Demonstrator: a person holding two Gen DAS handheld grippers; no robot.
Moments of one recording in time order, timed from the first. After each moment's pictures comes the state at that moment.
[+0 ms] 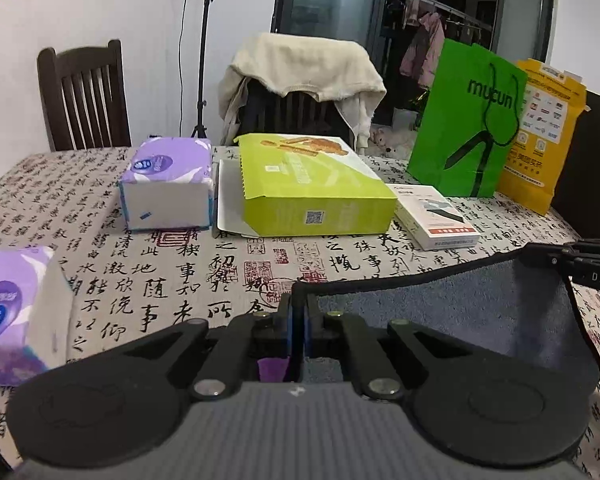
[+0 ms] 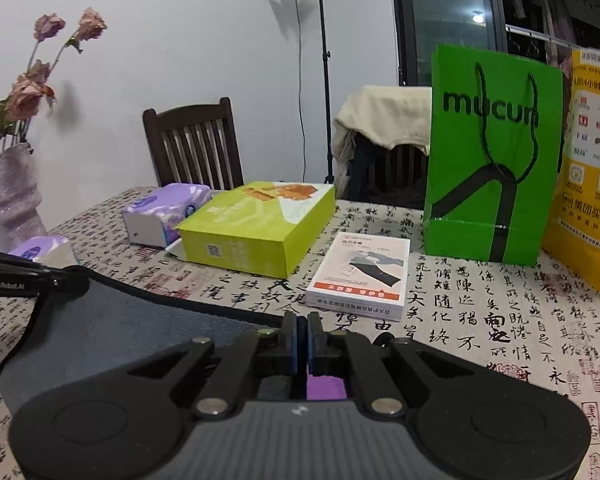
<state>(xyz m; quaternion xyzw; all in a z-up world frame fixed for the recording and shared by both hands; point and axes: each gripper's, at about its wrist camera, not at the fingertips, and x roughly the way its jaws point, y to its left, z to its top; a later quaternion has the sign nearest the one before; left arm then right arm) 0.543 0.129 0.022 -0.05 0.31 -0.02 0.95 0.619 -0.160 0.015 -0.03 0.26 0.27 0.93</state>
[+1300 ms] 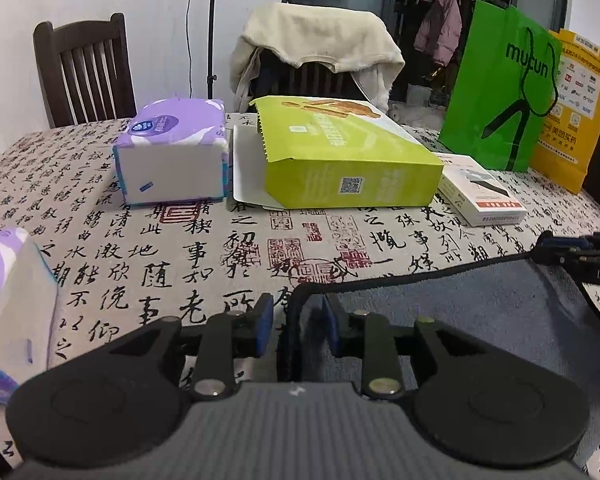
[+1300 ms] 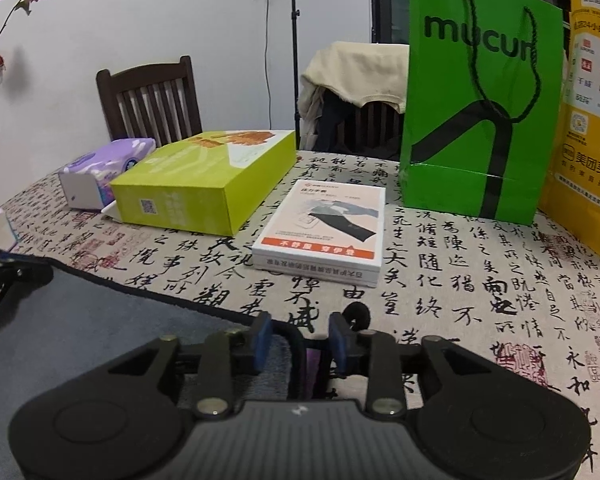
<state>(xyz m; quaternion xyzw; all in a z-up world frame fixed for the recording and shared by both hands) 0.578 0.141 -0.014 -0.03 0.34 -0.01 0.94 0.665 -0.148 -0.029 -0.04 0.31 0.22 0.93</state>
